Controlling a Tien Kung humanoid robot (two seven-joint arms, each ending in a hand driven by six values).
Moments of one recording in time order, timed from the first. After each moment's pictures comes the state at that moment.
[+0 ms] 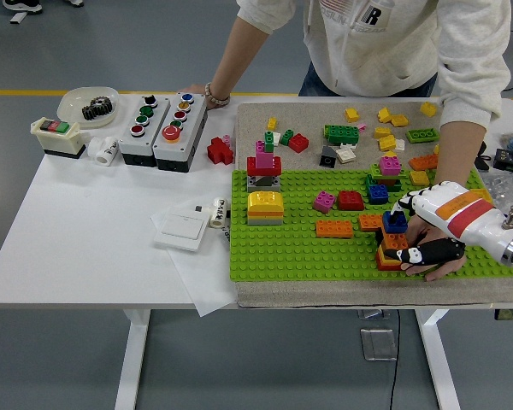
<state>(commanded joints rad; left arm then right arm) -0.17 0.11 -0.35 -0.26 1.35 0.04 0.40 0.37 -0.69 0.91 1.51 -2.11 -0.02 0.15</state>
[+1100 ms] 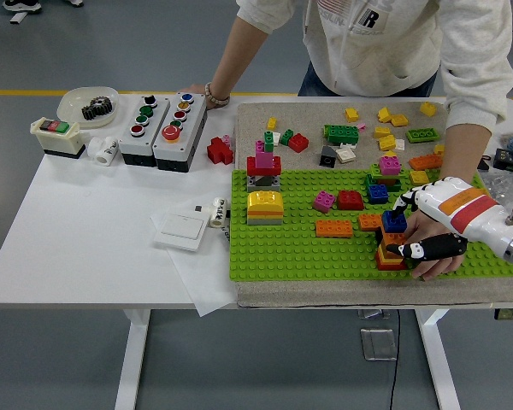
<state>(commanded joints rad) -0.16 0.10 -0.36 -0.26 1.37 0.03 0.40 0.37 -0.68 0.93 1.51 -2.09 -0.03 0.15</state>
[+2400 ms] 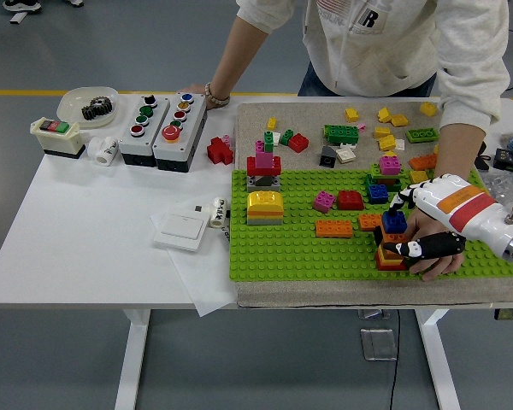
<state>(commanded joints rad) -0.17 0.11 -0.35 -0.26 1.35 0.03 0.39 0.36 -0.69 0.94 1.54 -2.09 -0.04 0.15</state>
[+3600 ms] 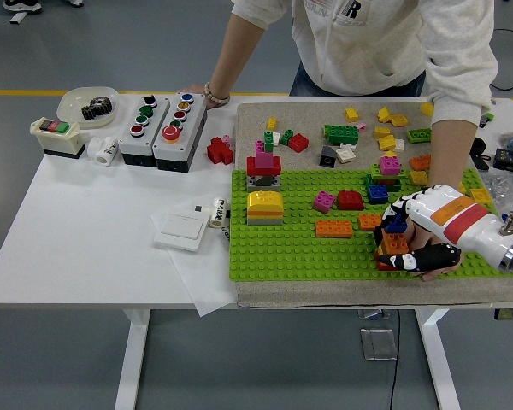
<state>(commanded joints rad) -0.16 0.11 -0.36 -0.26 1.37 0.03 0.40 0.33 -0.69 0.94 1.59 -2.09 -0.03 0.15</state>
